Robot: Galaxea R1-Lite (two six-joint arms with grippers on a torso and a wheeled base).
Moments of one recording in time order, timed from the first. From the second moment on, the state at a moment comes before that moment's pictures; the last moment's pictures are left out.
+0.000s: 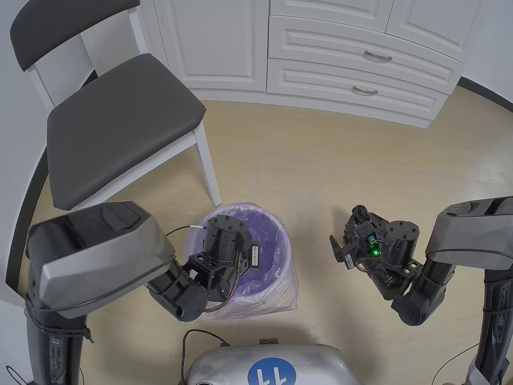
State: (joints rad) left arm -0.65 2.35 -1.03 -0.91 0.42 -0.23; right arm 0.45 2.27 -0.60 -1.55 -0.34 -0.42
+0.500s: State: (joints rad) left arm -0.48 1.97 -0.58 -1.06 0.26 -0.02; right arm 0.55 2.25 -0.59 -1.52 -0.31 -0.26
